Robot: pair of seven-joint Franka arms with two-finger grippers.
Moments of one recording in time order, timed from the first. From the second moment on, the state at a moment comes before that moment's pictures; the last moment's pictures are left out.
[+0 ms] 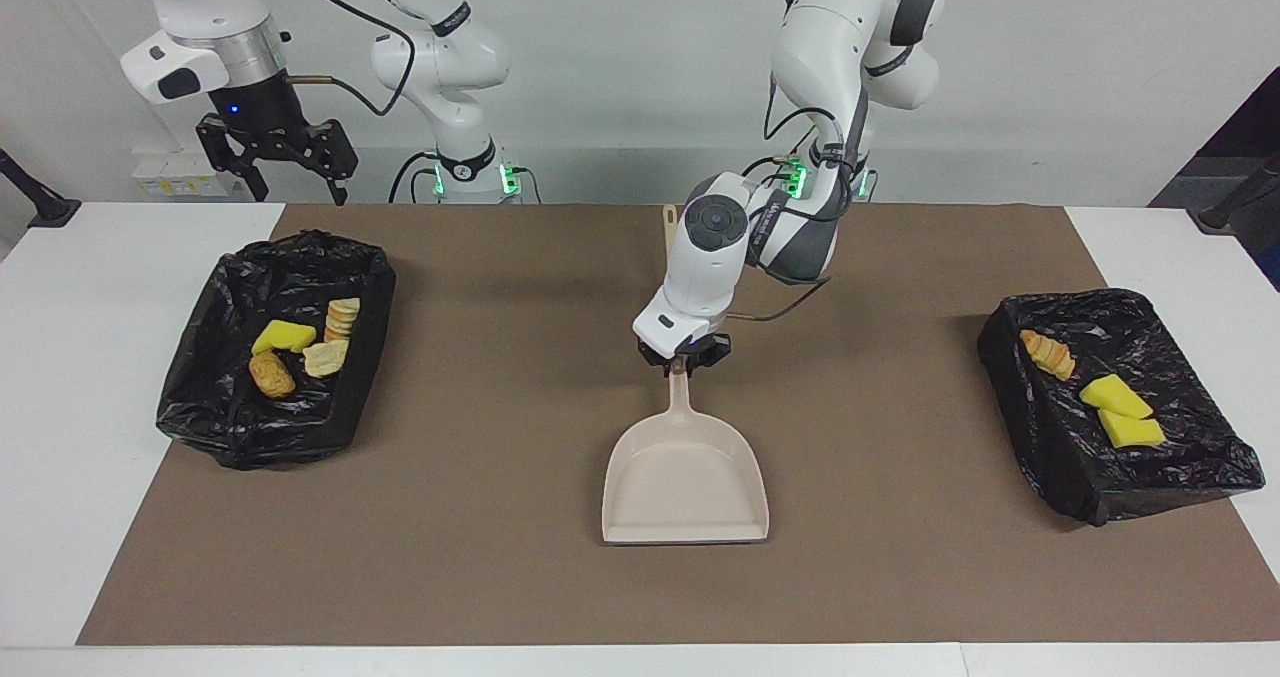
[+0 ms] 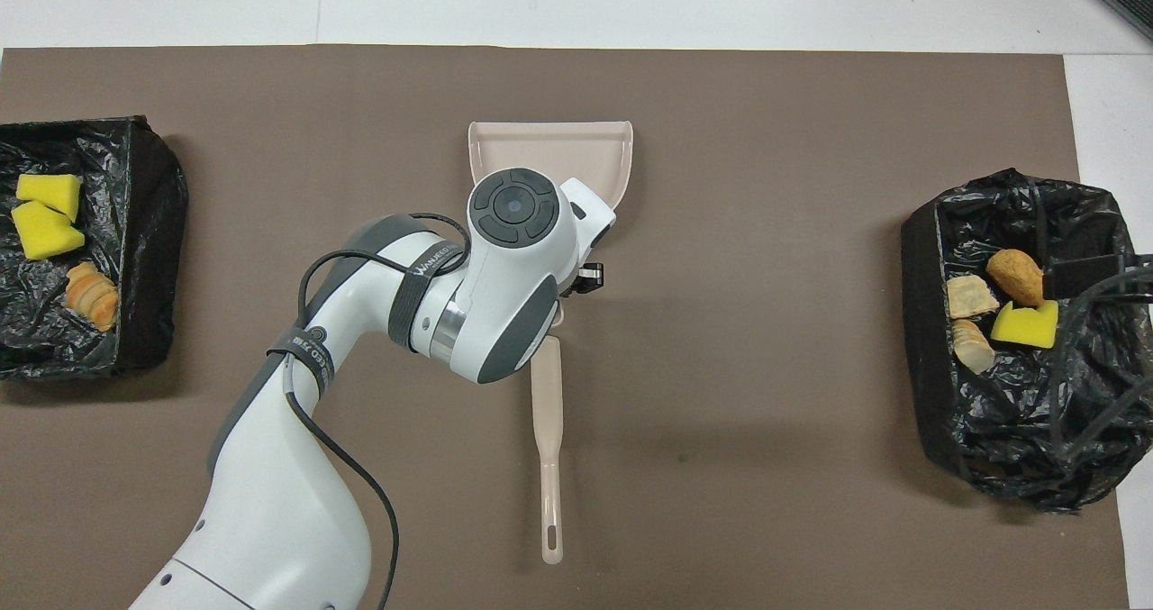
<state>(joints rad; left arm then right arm) -0.67 0.47 0.07 -1.57 -0.12 2.02 -0.52 0.06 -0.13 -0.11 -1.68 -0.06 1.61 0.00</state>
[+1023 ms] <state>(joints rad) -0.29 0.26 0.09 -1.55 -0.10 1.72 -0.10 0.07 -0.07 -0.11 -1.68 0.01 1.61 -0.01</state>
